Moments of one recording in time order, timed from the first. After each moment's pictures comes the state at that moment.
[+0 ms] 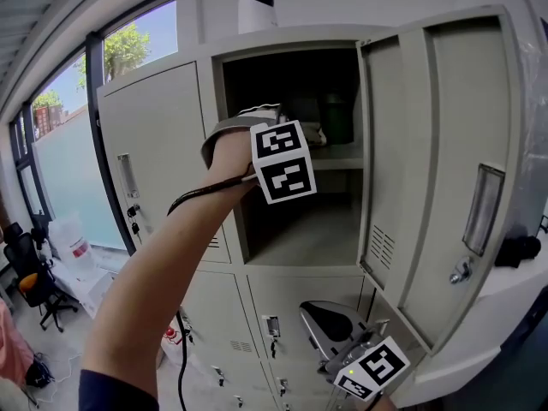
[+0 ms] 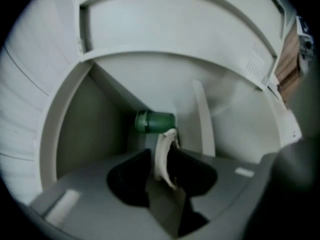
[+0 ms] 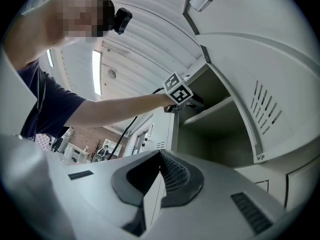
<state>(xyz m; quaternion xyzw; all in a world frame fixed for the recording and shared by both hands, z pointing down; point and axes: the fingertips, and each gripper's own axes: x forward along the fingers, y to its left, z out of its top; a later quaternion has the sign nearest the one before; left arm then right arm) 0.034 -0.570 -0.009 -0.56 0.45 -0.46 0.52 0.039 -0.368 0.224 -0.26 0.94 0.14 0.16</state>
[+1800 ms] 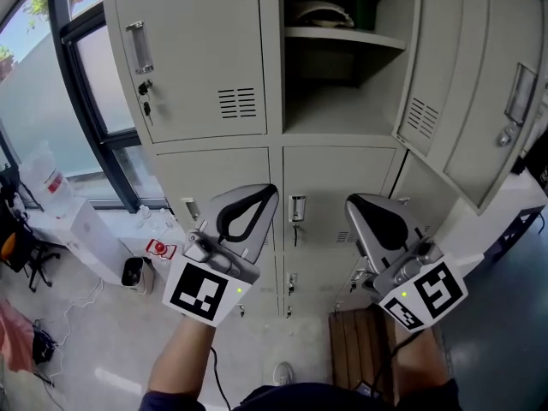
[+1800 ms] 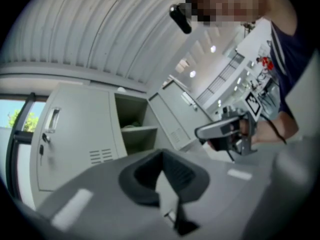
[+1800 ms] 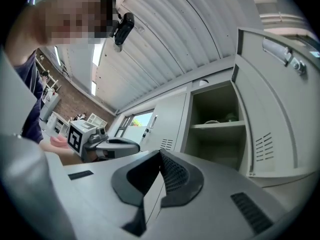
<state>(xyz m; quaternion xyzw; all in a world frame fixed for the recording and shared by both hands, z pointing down) -0.103 -0.306 0.215 -0.87 0.39 0.05 0.29 -0.011 -0.287 0.214 -0.38 0.90 0.20 0.06</state>
